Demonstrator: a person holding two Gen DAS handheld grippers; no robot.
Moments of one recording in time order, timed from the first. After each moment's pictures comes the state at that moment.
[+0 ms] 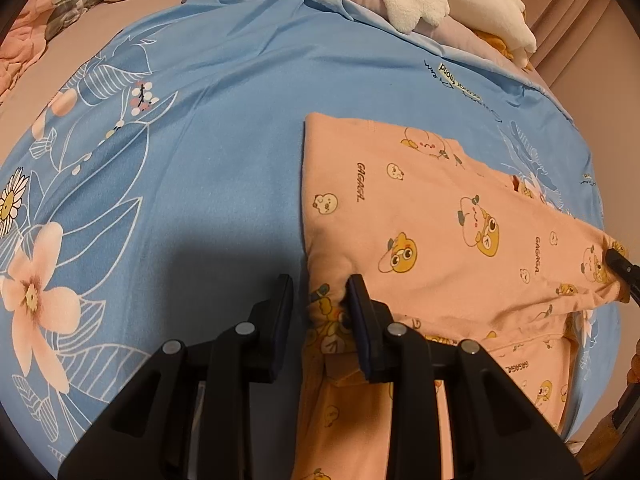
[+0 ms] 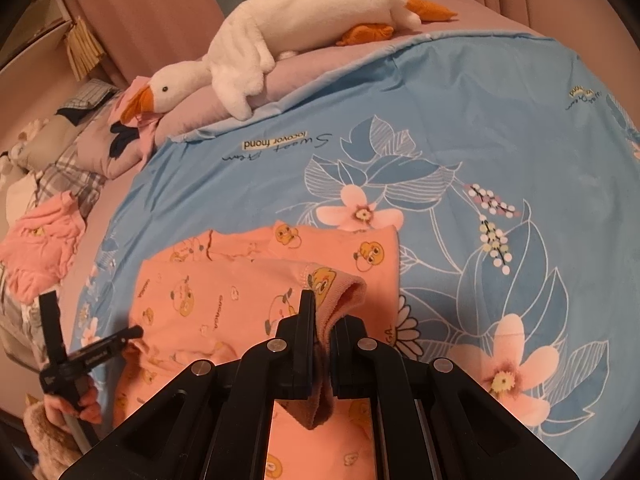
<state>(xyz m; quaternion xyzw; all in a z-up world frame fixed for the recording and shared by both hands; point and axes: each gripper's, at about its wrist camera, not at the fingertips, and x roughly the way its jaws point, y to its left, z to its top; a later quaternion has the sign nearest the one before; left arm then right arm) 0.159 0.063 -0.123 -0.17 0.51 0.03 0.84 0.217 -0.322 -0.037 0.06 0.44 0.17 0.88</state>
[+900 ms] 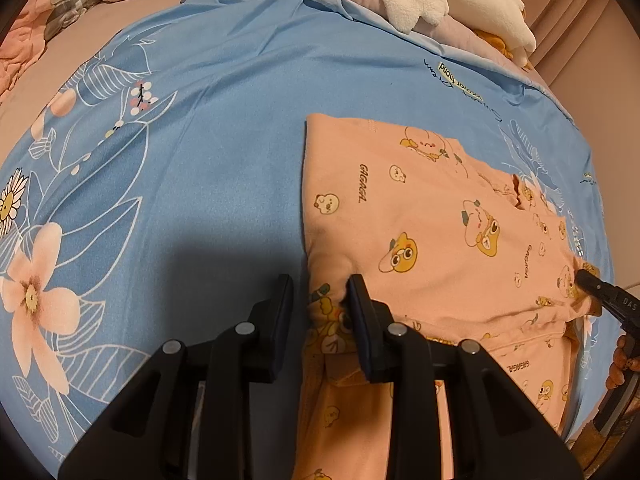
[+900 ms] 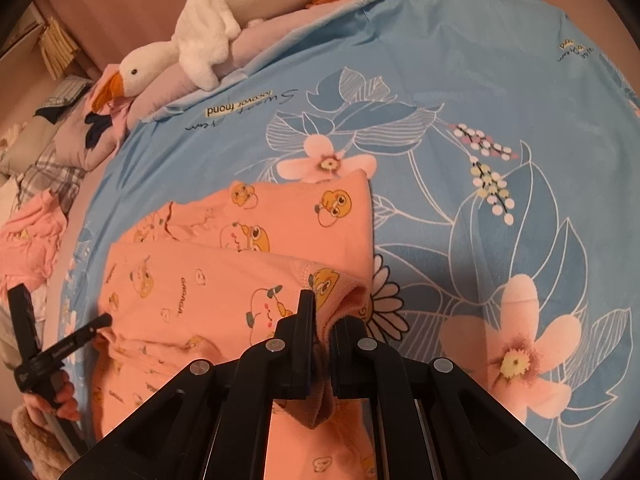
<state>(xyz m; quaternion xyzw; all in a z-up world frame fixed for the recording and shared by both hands) 0.160 0.063 -0.124 -0.17 0.51 0.03 0.84 0.225 -0.332 -0.079 0.08 0.49 0.15 0.86</state>
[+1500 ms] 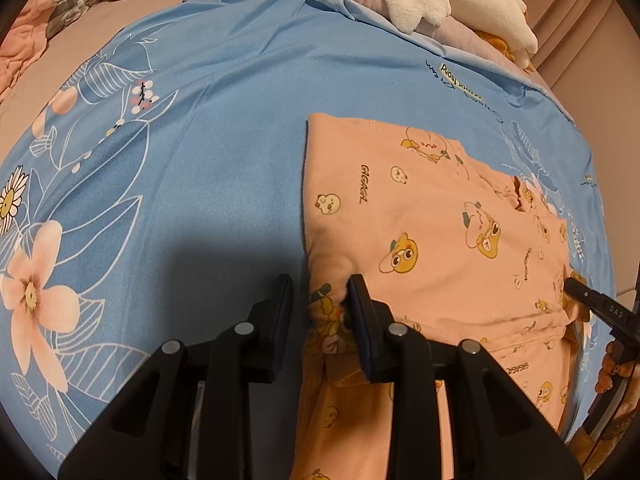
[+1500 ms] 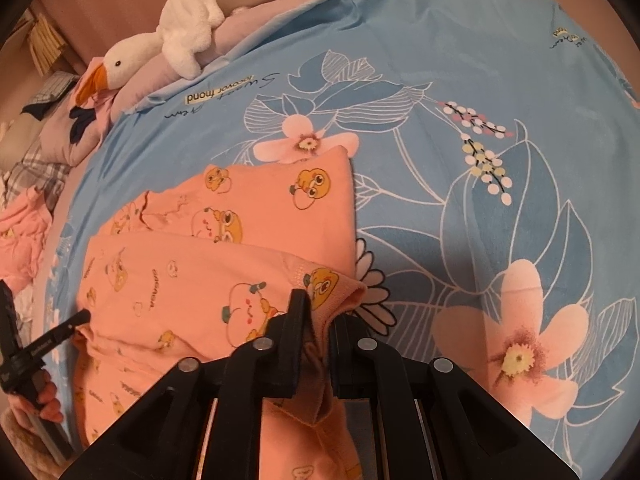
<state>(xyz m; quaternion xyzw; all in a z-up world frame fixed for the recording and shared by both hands) 0.161 0.065 -0.124 -0.18 0.51 0.03 0.84 0.227 -0.333 -0.096 0.07 0.50 0.12 0.86</state>
